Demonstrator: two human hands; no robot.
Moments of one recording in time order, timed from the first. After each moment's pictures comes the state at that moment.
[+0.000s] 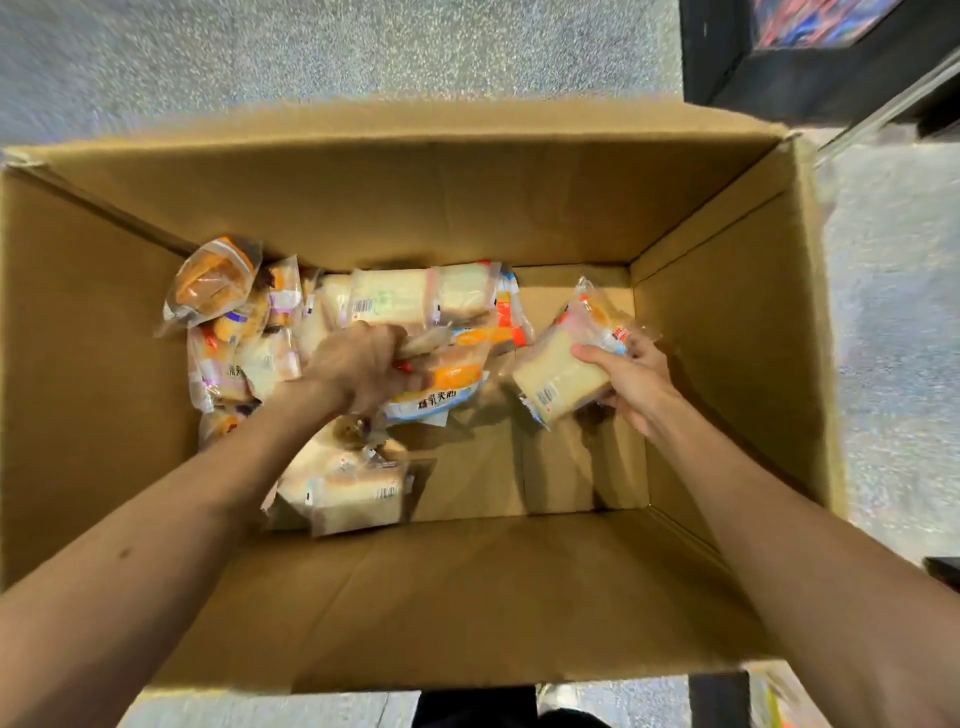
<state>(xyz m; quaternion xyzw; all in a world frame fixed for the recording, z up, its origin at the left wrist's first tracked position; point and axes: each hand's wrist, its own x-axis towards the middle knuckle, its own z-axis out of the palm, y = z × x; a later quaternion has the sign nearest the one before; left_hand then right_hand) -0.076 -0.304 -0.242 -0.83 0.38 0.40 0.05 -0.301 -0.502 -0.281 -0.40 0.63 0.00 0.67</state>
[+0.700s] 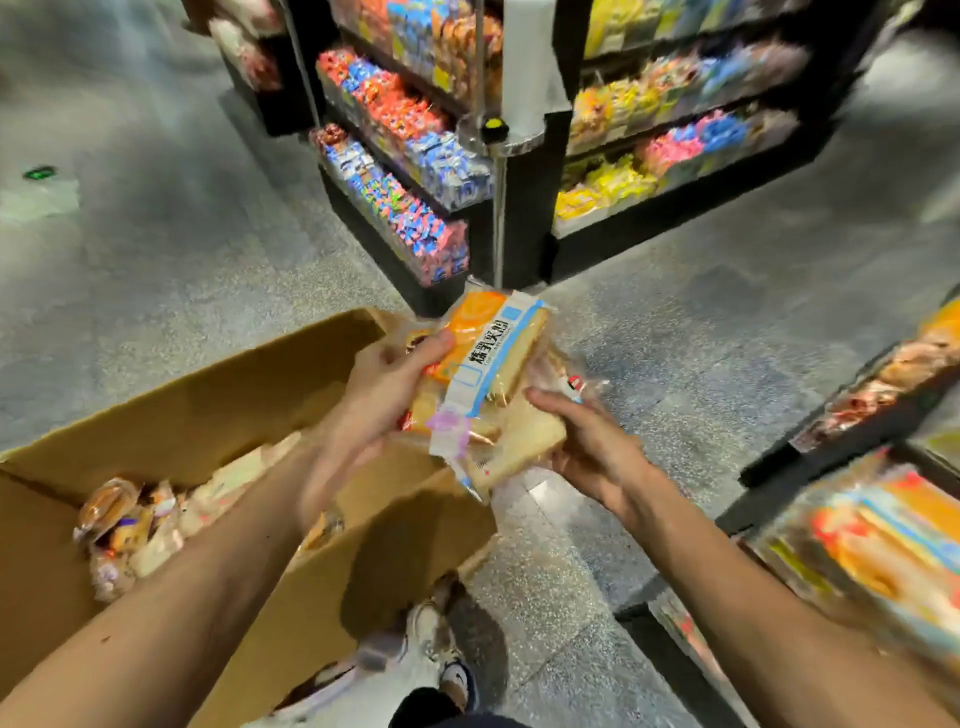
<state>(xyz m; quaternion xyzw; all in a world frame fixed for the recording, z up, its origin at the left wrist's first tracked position) -0.413 -0.326 0.078 -0.62 0.32 0.50 -0.51 -0.628 -0.366 0.036 -0.31 0.43 -0.31 0.79</state>
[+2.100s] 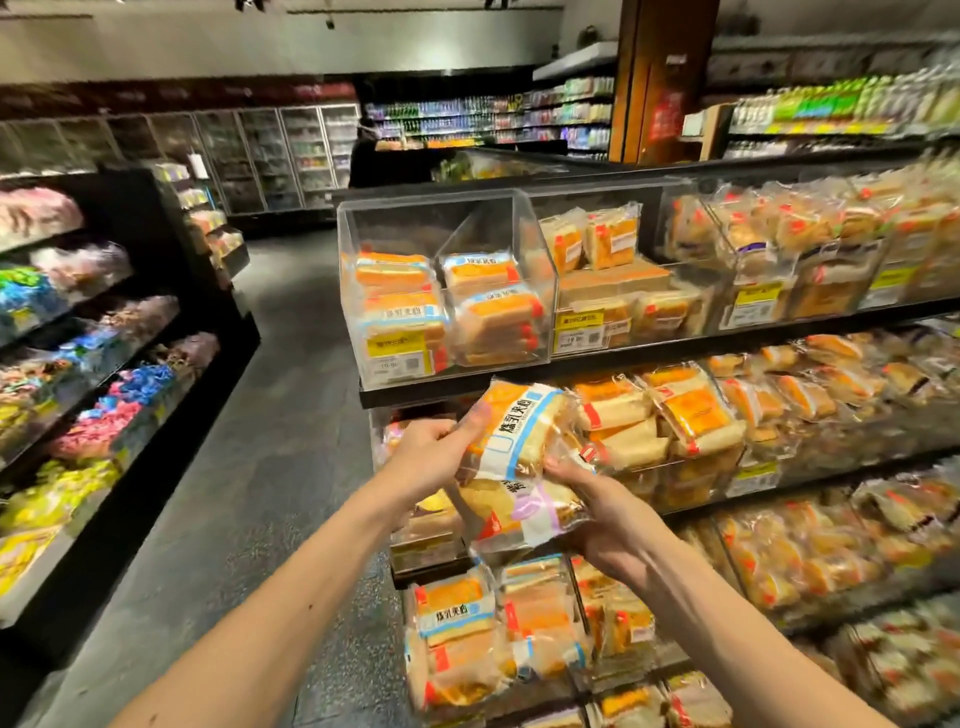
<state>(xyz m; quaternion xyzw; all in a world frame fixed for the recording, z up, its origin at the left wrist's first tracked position) -1.013 -0.428 0.228 -0.30 0.78 0.53 -0.12 -1.099 -0.262 0.182 -0.07 0.46 -0.76 0.44</state>
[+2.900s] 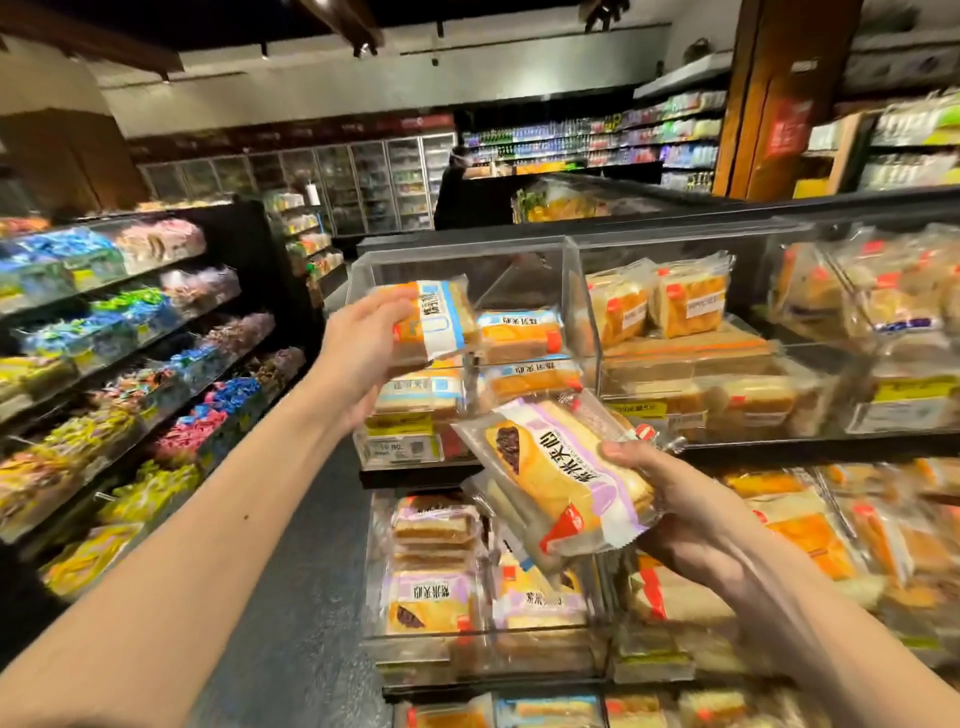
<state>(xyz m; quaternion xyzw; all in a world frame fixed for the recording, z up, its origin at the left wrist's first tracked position) -1.125 -0.529 0.349 -0.28 0.62 0.61 -0.40 -1.252 -0.302 0.264 -0.09 0.48 -0.72 0.49</state>
